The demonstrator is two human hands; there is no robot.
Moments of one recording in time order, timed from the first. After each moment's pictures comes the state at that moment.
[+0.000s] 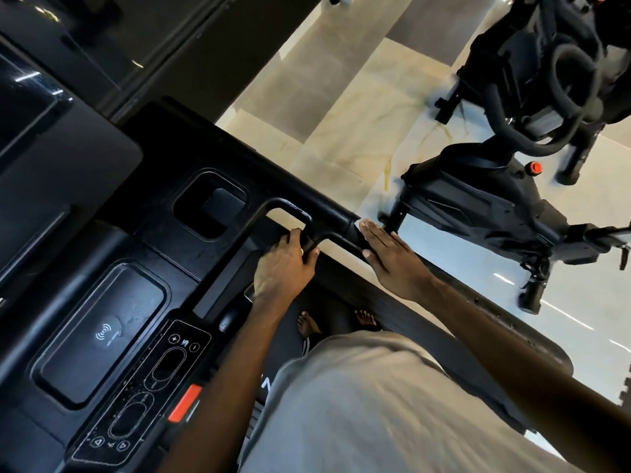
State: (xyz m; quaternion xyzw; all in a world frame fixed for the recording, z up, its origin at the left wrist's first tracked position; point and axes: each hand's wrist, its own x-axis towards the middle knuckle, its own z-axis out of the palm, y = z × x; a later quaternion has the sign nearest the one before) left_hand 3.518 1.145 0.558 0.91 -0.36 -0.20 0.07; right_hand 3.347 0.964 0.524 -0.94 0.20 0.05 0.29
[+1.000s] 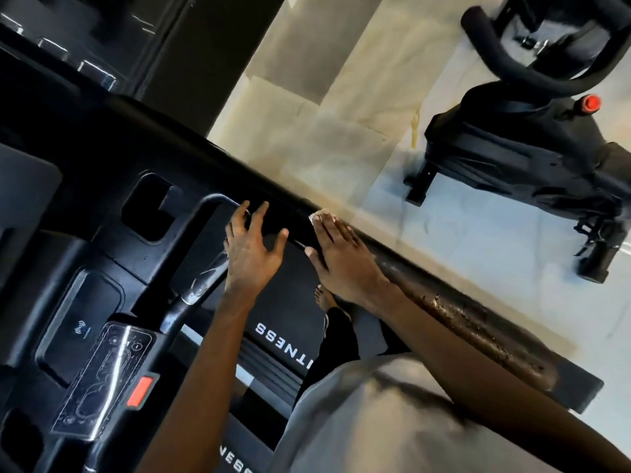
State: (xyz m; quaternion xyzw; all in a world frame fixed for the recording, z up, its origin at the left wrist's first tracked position) left_hand 3.477 1.080 0.551 0.94 -0.29 -0.12 0.14; right_hand 3.332 0.948 0.534 -0.90 0.20 0.08 0.38
